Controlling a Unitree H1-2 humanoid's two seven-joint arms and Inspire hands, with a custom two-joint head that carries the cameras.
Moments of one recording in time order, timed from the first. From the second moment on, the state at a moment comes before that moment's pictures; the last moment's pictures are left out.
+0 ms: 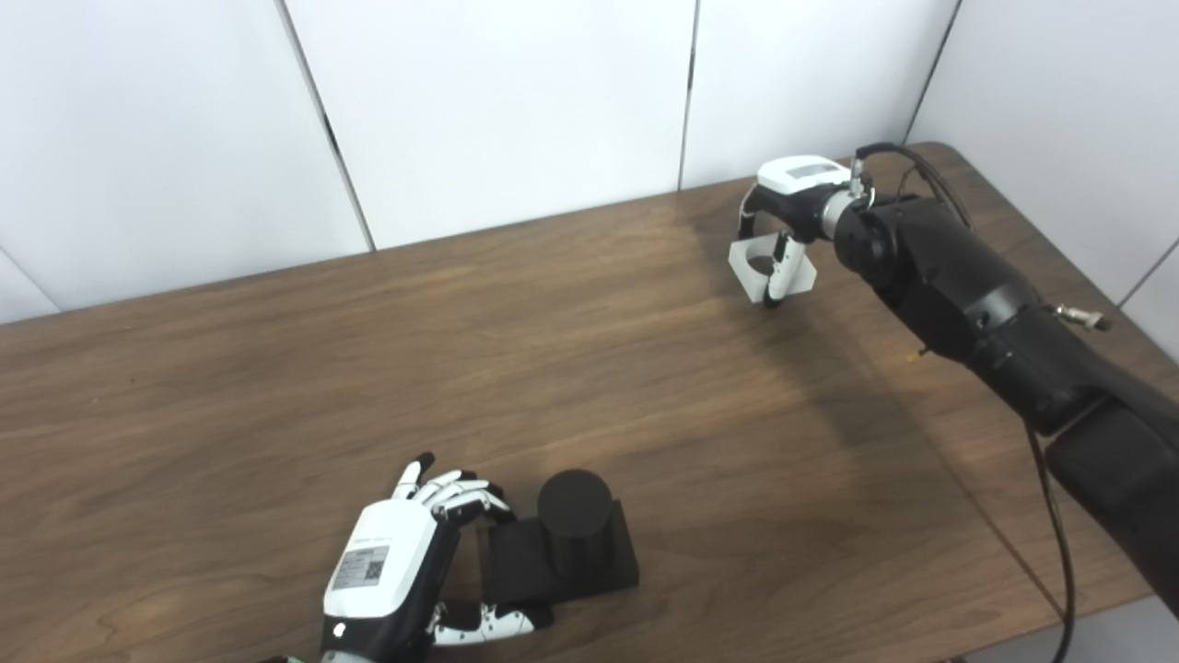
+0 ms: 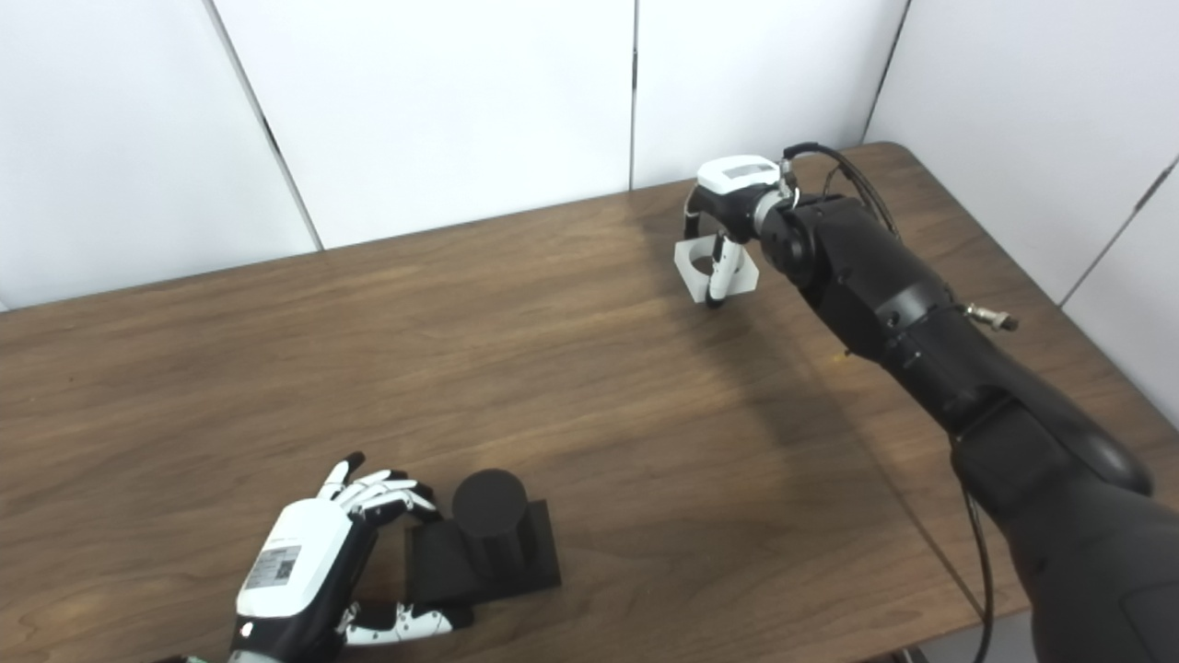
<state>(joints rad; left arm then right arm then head) 0.11 0.24 -0.47 -0.30 0.90 0.00 -0.12 -0.62 -0.68 0.38 0.35 -0.79 0.22 0.38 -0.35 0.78</state>
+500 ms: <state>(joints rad) 0.12 0.23 -0.47 -0.32 0.91 0.02 -0.14 -0.59 -0.68 0.37 0.35 -0.81 0.19 0.29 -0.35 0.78</state>
